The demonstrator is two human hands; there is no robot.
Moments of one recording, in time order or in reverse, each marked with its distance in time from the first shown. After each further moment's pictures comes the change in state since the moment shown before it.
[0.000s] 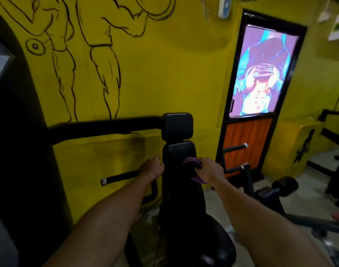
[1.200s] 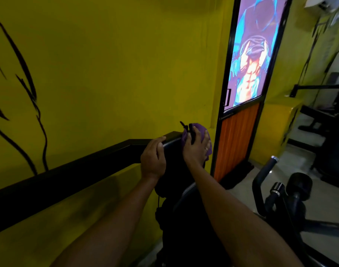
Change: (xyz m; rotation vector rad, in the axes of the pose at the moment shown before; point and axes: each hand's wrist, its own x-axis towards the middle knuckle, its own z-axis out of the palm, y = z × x) left_hand 0.485 0.011 0.065 -0.646 0.469 0.565; right_hand 0.506 -0.022 0.122 0.671 0.611 0.553
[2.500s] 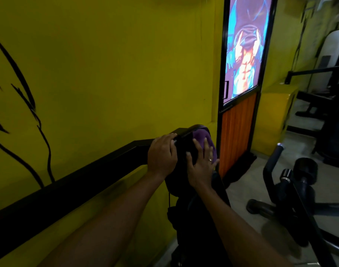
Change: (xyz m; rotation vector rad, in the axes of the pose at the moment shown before) left_hand 0.017 -0.004 -0.017 0.242 -0.243 0.208; right_hand -0.054 0.064 0.025 -0.120 0.040 -0.272
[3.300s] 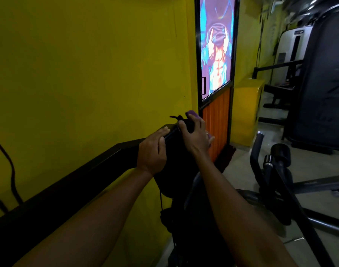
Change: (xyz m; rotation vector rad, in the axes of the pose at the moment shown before) left_hand 0.008 -0.027 0.012 -0.349 -0.042 0.140; right_hand 0.081 -0.016 -0.014 0.040 0.049 0.147
